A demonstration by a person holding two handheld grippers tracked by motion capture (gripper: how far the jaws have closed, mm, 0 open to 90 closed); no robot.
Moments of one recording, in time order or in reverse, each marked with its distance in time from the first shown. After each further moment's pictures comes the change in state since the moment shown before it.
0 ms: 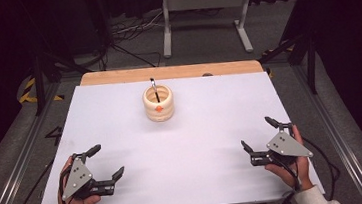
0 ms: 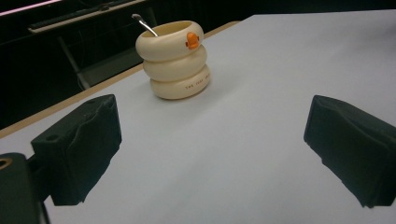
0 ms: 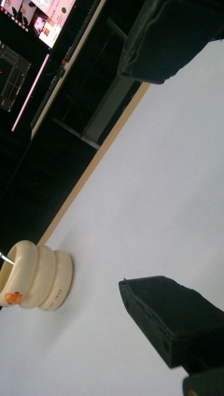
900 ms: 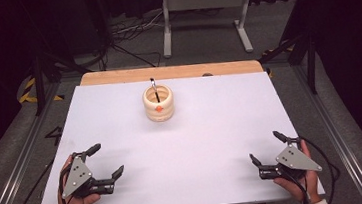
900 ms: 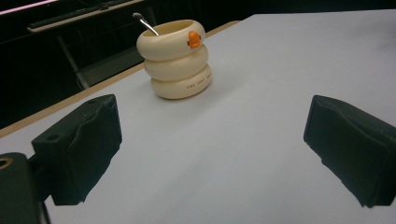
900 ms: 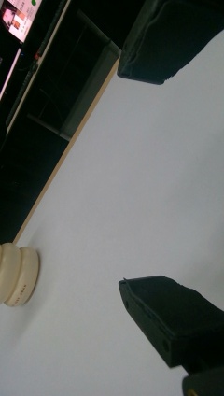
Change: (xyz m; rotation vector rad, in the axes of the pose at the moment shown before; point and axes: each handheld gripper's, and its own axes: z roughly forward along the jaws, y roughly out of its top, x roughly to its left) left arm 0.003 -0.001 0.001 0.000 -0.002 0.002; right arm 0.006 -0.034 -0.027 0.042 0.000 0.052
